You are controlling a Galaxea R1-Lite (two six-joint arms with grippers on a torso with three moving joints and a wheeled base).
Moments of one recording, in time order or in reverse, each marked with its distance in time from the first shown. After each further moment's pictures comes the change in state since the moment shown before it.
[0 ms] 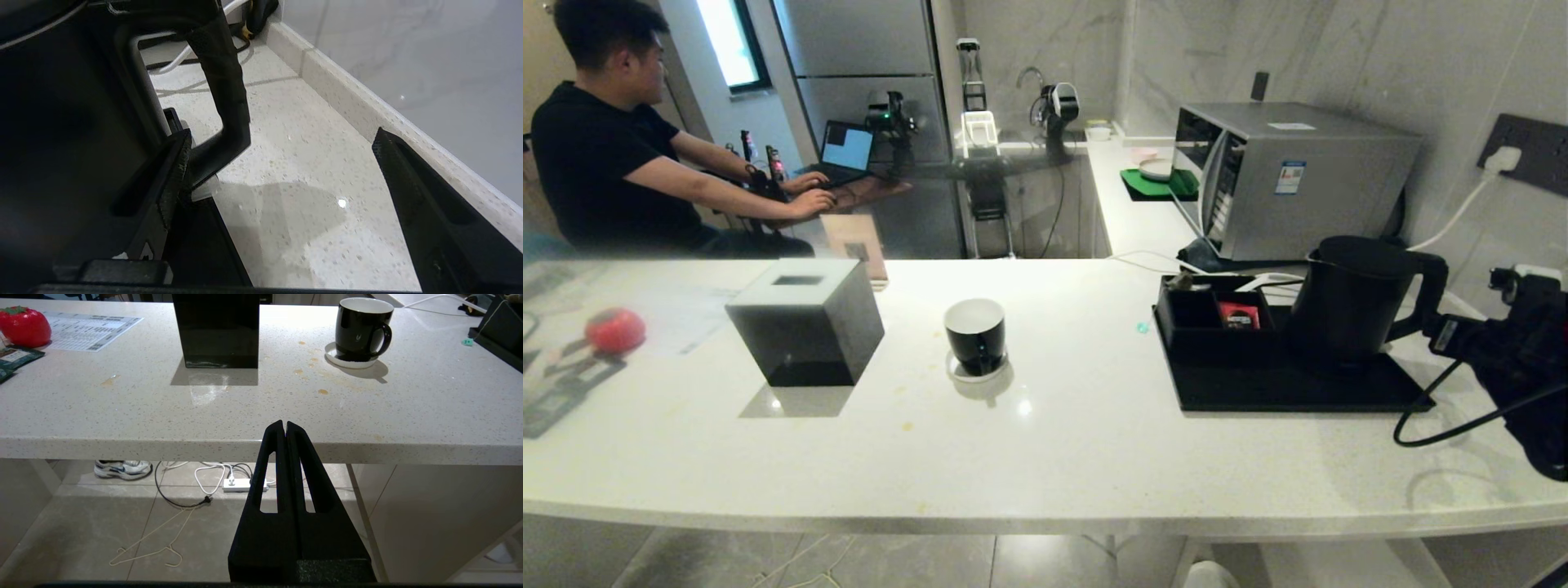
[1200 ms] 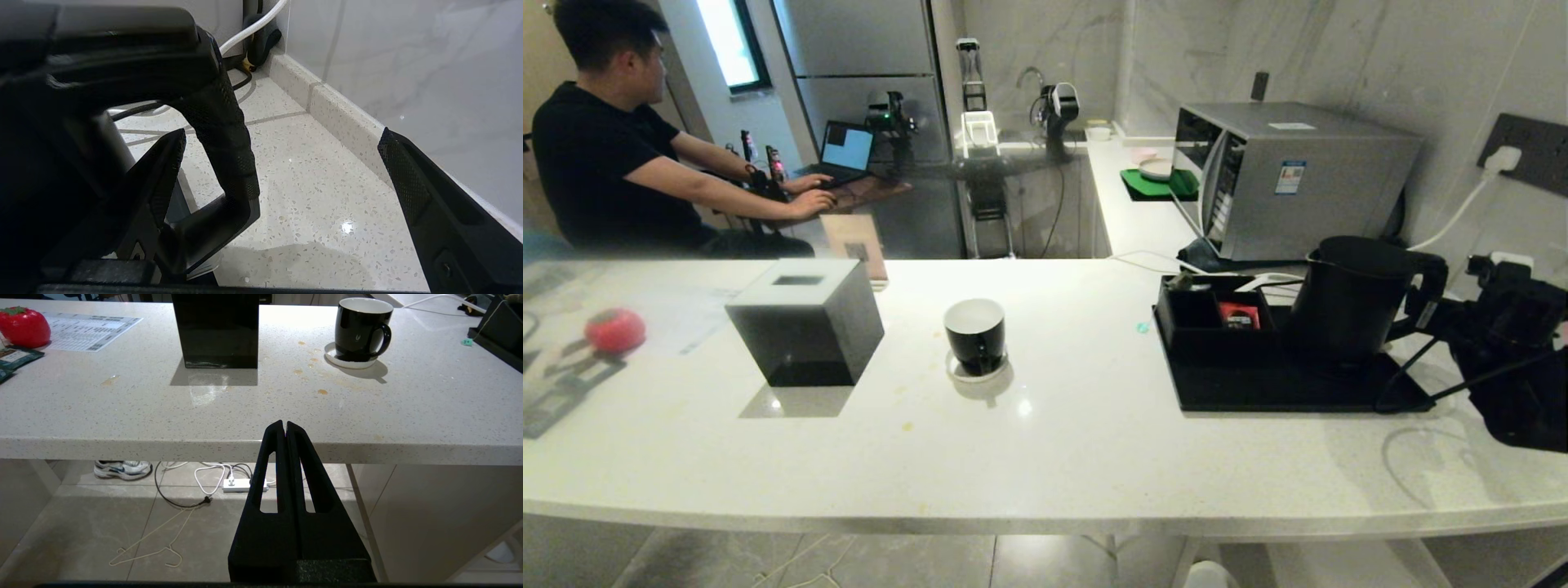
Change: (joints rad) left arm 0.000 0.000 0.000 0.000 0.000 0.000; right arm -0.009 0.161 -0.244 0.000 -0.004 -0.001
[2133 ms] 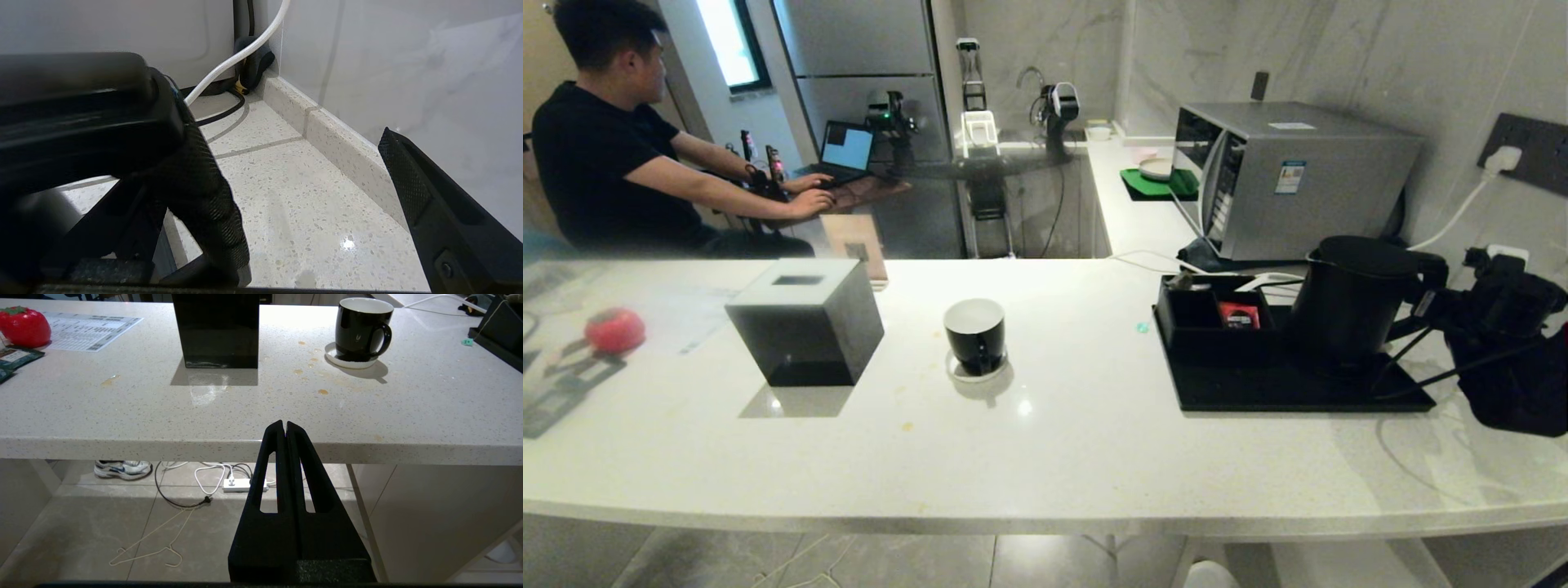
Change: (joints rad) left arm 0.000 0.000 0.000 0.000 0.000 0.000; right arm -0.022 0.092 -0.164 0.014 0.000 -0.002
